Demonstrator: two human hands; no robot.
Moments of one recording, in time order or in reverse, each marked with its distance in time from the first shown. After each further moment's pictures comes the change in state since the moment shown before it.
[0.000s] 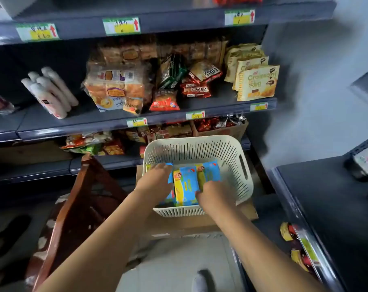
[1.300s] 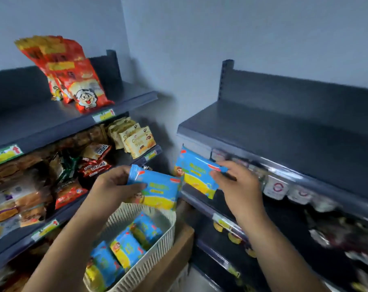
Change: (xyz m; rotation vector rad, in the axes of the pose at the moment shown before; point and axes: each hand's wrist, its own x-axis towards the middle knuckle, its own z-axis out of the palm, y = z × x) left_hand -0.097 0.145 -0.206 -1.095 -0.231 0.564; right_hand -0.253 0.062 -0.190 1.097 1.177 0.259
